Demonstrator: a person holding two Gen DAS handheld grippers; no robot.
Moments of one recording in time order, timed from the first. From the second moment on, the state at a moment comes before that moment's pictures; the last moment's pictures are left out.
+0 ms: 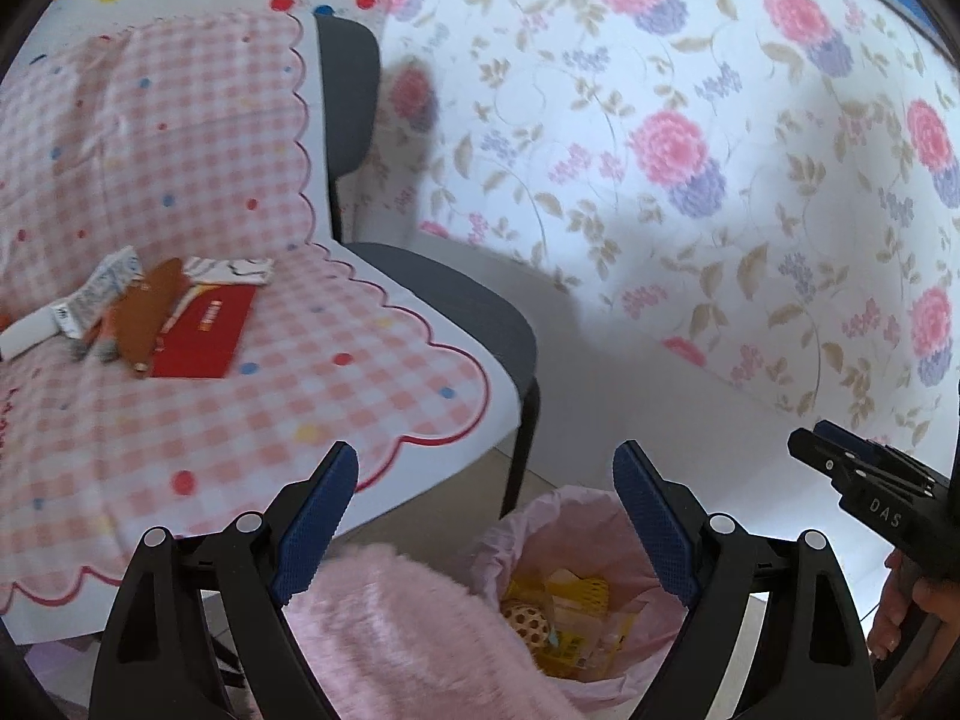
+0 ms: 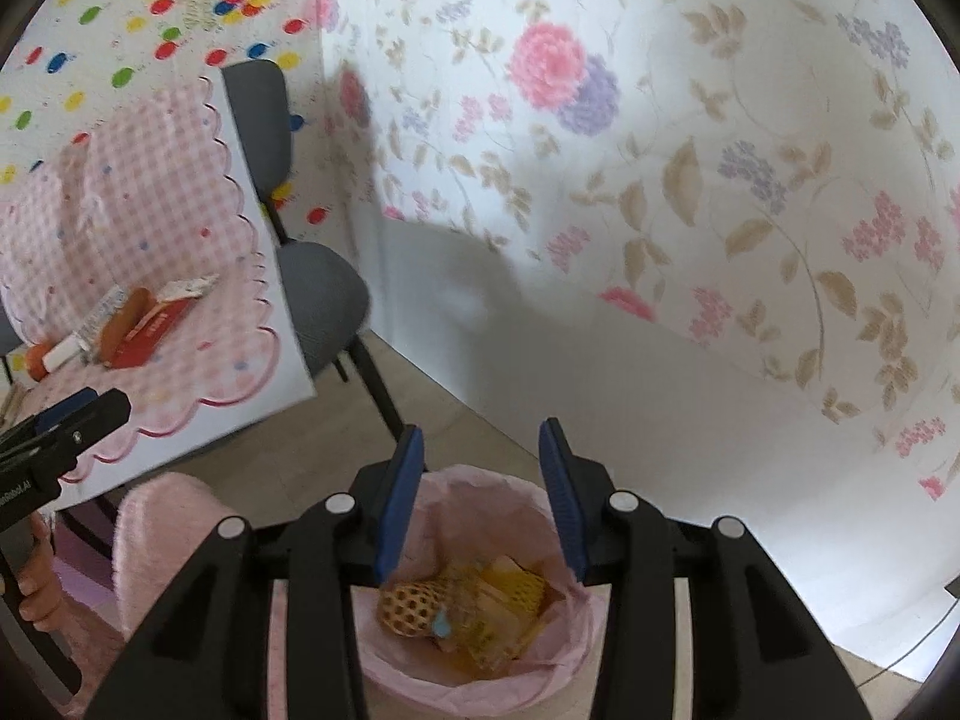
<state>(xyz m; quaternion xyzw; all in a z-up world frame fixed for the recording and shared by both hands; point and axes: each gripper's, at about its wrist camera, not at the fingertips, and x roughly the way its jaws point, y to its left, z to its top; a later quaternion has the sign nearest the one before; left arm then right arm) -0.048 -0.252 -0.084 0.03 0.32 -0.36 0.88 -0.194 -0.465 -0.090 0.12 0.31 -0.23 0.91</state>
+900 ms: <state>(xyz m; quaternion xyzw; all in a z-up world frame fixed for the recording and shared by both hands) -0.007 -0.064 -0.049 0.00 0.33 -0.13 0.94 -0.045 -0.324 -0.040 0.06 0.31 0.01 0.95</state>
